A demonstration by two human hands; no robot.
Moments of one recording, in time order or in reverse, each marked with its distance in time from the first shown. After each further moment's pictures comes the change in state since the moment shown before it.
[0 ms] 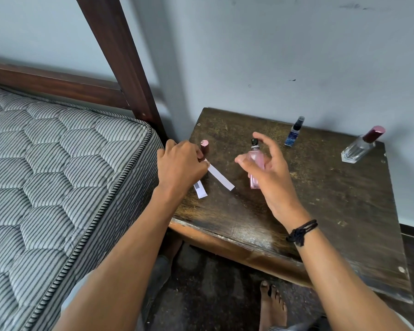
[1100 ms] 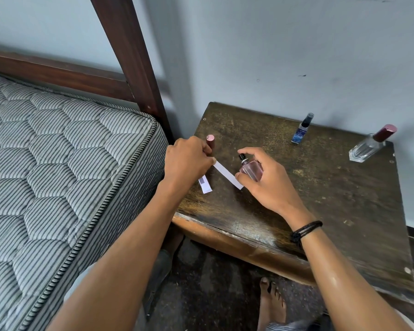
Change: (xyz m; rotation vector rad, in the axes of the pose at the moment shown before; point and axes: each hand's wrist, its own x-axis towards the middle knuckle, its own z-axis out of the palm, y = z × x) left_hand 0.002 0.001 -0.003 -0.132 -0.081 -0.029; right_hand -0.003 0.009 -0.002 -0.593 -0.158 -0.117
